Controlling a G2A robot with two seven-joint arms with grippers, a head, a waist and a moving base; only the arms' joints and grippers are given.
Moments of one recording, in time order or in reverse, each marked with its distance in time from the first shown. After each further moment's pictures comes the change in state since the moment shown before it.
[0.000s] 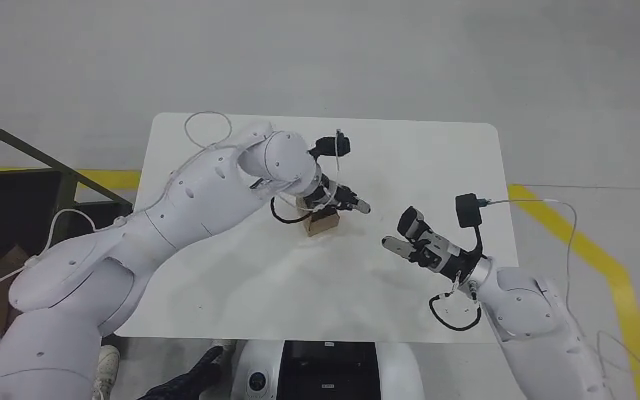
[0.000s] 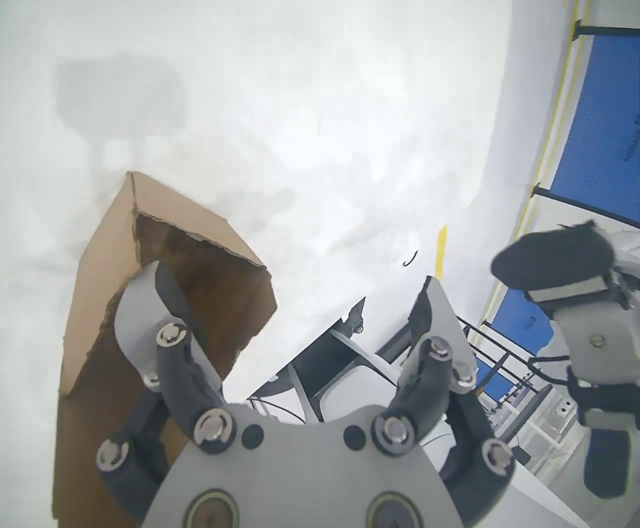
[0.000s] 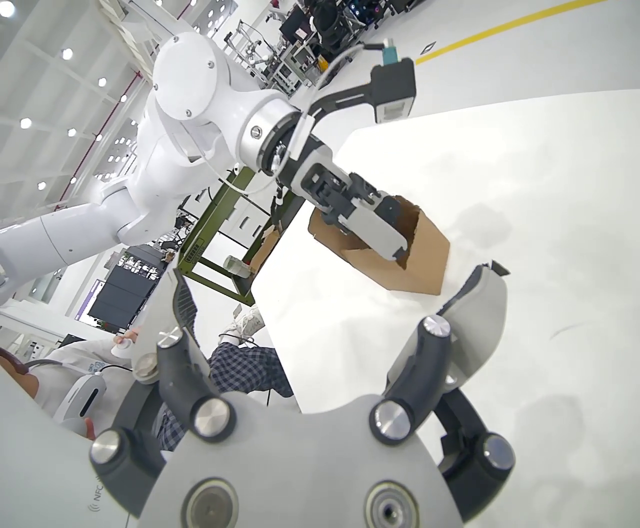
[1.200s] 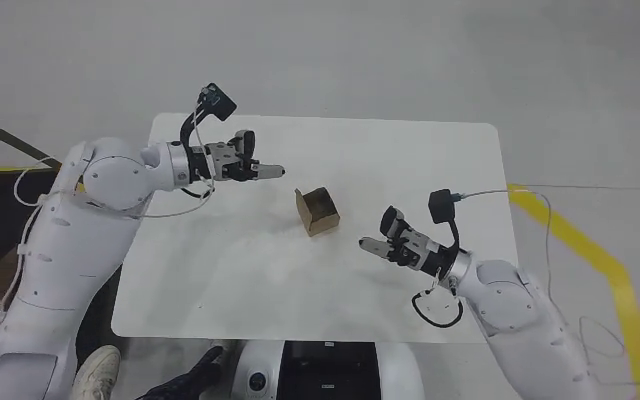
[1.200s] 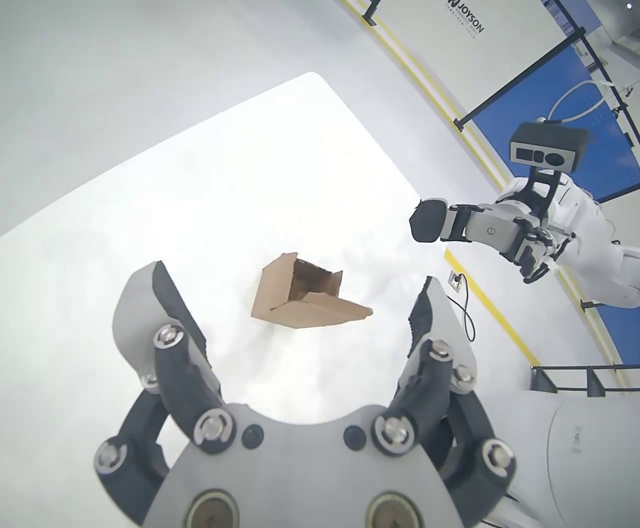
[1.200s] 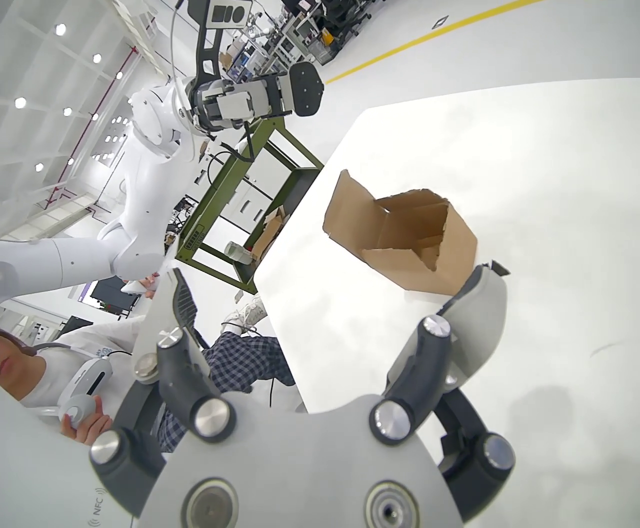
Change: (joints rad) left arm 0.598 0.290 -0.880 -0.299 0.157 -0.753 0.100; right arm 0.081 -0.005 -0.119 -0.017 -0.051 0.093 0.016
